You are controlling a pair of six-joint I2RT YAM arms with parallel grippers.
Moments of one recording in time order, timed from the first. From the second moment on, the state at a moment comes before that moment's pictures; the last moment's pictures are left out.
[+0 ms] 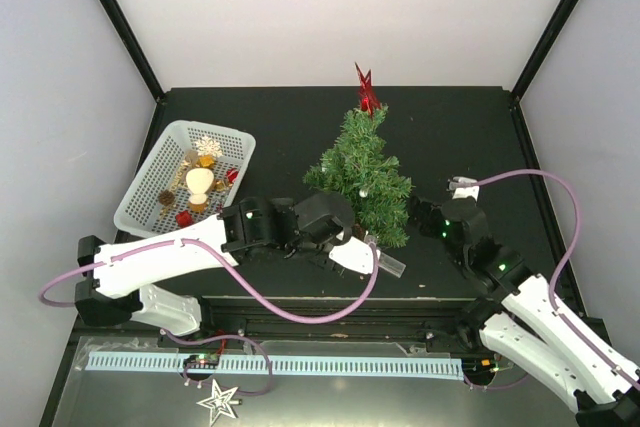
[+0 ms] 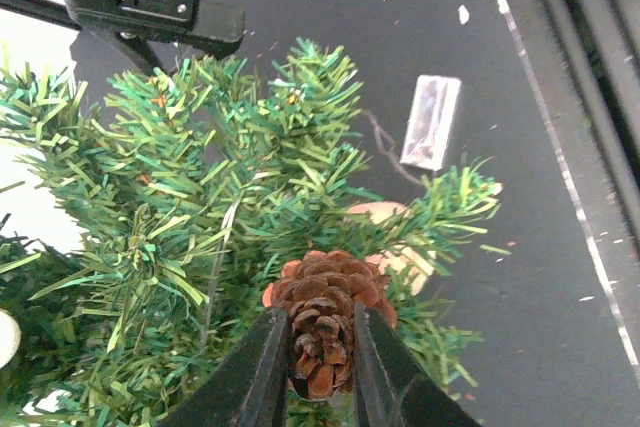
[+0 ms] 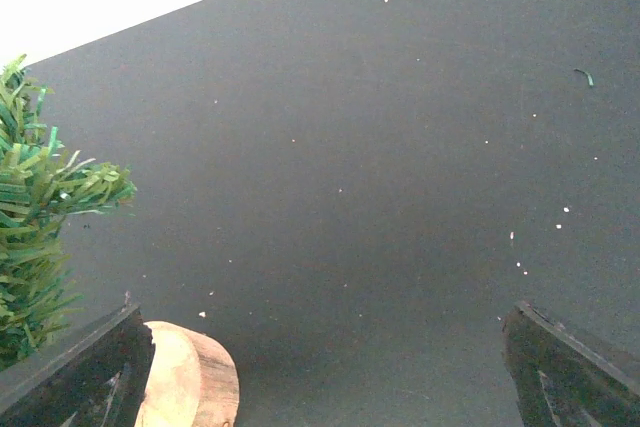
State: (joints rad) left arm -1.29 1.35 1.47 -0.96 -0.18 0.75; right arm 0.62 0.64 0.60 -0.53 0.38 0.62
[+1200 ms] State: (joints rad) left arm -1.30 1.37 1.33 -0.75 -0.46 0.87; right arm 0.62 0.64 0.61 -0.51 0.38 0.63
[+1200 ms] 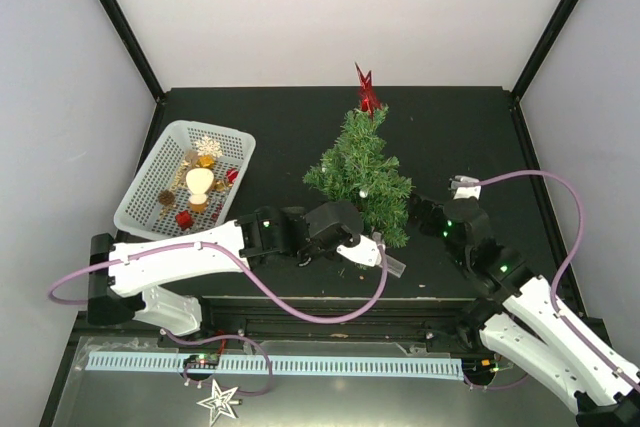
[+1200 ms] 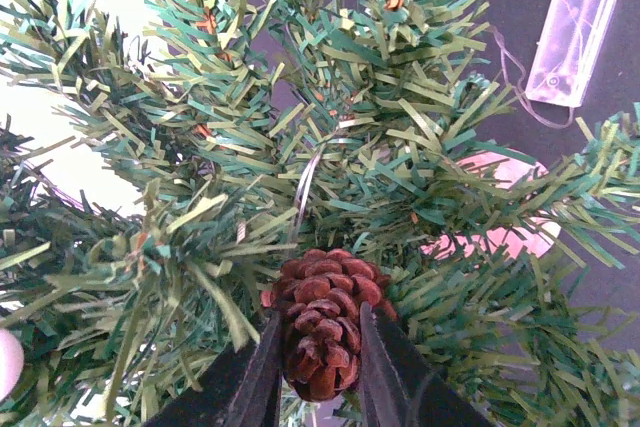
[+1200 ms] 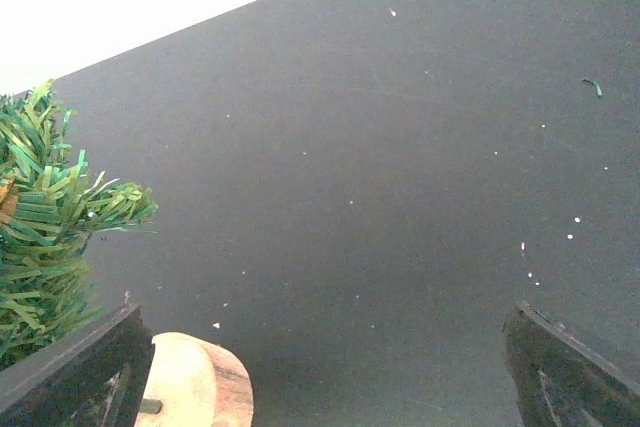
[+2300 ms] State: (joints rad) left arm -1.28 1.40 1.39 -0.74 -0.48 0.88; right arm 0.62 0.61 0.59 -0.52 0.38 0.63
